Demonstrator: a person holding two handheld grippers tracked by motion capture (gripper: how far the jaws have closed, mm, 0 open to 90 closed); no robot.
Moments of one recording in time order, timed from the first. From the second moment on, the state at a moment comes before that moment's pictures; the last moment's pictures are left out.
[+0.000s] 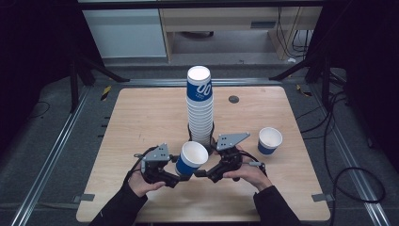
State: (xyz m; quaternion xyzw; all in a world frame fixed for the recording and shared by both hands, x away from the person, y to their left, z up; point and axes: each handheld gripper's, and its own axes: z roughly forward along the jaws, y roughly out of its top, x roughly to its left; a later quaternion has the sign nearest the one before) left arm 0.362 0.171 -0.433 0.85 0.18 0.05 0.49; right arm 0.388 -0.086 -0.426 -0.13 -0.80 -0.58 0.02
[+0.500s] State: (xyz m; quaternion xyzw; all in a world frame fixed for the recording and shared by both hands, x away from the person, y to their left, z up) left arm 0.354 0.158 -0.433 0.86 0.17 0.05 0.49; right arm 0.384 -0.078 -0.429 -0.11 -0.79 -0.60 0.04
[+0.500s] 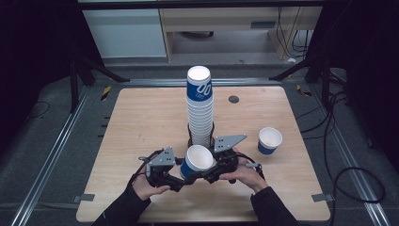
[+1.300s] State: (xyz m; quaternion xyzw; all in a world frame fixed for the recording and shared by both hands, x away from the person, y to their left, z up) left arm 0.375 0.194 -0.444 0.85 0.25 0.08 0.46; right arm 0.390 -0.114 -0.413 -0.17 -0.79 -0.59 -0.04
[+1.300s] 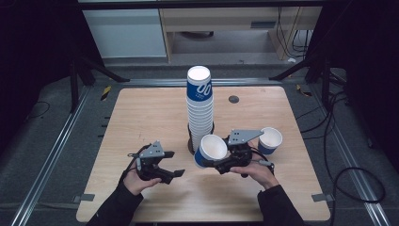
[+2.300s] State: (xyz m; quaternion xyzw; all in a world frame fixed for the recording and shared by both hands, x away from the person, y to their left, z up) left arm 0.397 0.246 -0.449 0.80 0.37 0.13 0.45; right arm 0.380 -0.168 -0.426 -0.31 -0.81 -0.48 -0.14
